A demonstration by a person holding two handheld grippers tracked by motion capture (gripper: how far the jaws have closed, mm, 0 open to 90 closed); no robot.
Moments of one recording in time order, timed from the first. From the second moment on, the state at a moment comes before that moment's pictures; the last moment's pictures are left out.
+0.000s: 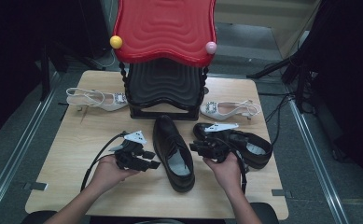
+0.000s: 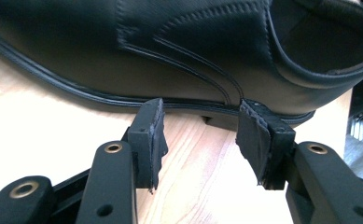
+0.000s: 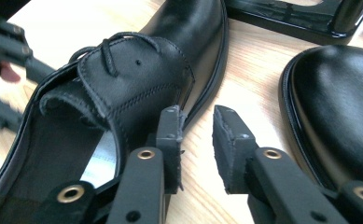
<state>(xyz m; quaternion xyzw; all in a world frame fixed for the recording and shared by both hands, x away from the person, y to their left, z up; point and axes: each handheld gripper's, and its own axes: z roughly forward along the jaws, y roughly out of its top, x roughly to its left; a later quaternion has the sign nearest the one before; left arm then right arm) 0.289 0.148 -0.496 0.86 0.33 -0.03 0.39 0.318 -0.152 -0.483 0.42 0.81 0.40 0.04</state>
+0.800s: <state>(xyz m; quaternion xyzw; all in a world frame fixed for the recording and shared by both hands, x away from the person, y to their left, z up) 0.323 0.186 -0.447 0.84 0.33 -0.02 0.42 0.285 -0.149 -0.448 0.42 0.81 0.41 0.03</state>
